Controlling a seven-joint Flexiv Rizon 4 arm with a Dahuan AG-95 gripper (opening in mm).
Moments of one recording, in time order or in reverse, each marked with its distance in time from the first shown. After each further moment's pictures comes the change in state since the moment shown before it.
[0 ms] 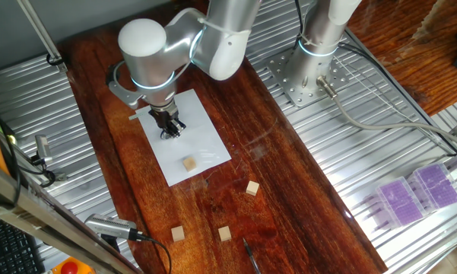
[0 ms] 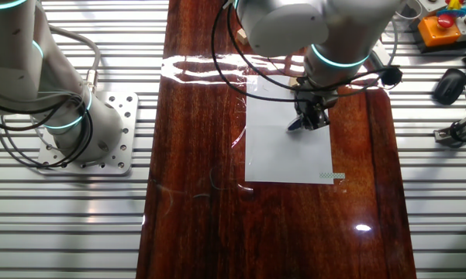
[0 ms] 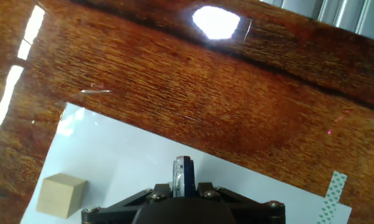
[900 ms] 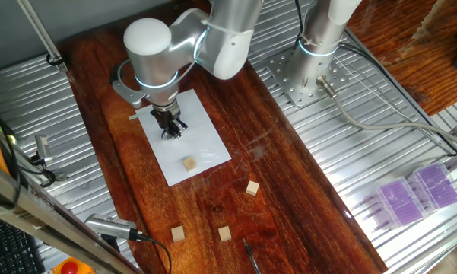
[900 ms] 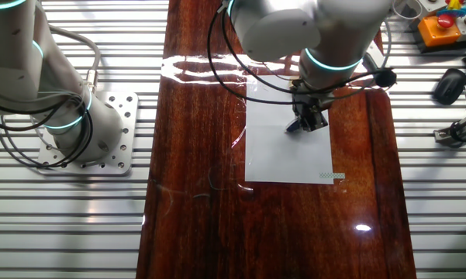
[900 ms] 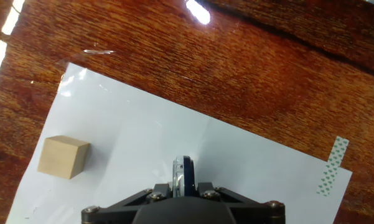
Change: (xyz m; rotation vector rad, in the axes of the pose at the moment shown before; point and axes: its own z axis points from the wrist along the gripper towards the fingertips) arm 0.000 0.001 0.006 0.007 -0.029 0.005
